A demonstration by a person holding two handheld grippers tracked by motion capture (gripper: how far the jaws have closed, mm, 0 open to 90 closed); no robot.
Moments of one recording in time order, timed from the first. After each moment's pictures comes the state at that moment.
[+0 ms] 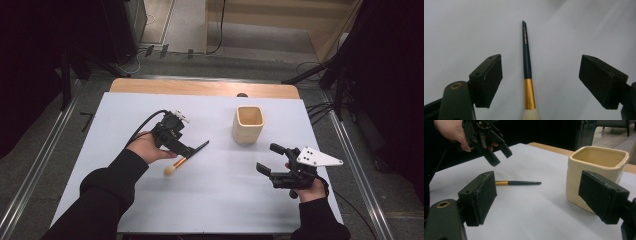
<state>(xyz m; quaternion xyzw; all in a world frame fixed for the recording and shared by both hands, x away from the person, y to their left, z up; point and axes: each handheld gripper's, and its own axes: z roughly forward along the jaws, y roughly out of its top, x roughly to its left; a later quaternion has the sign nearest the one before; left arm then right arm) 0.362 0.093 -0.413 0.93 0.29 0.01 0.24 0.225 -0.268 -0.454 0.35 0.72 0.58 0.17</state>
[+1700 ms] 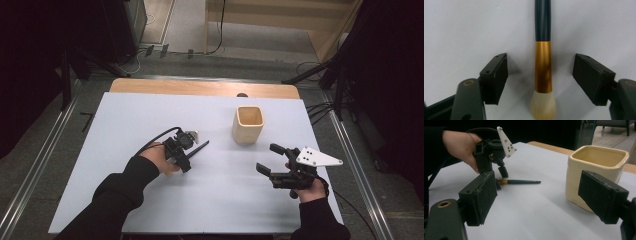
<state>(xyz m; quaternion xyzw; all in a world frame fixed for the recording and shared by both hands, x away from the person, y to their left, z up) 0.358 0.065 -0.476 0.95 0.31 0.03 0.01 0.225 -0.268 -0.454 0.34 0.72 0.58 0.17</state>
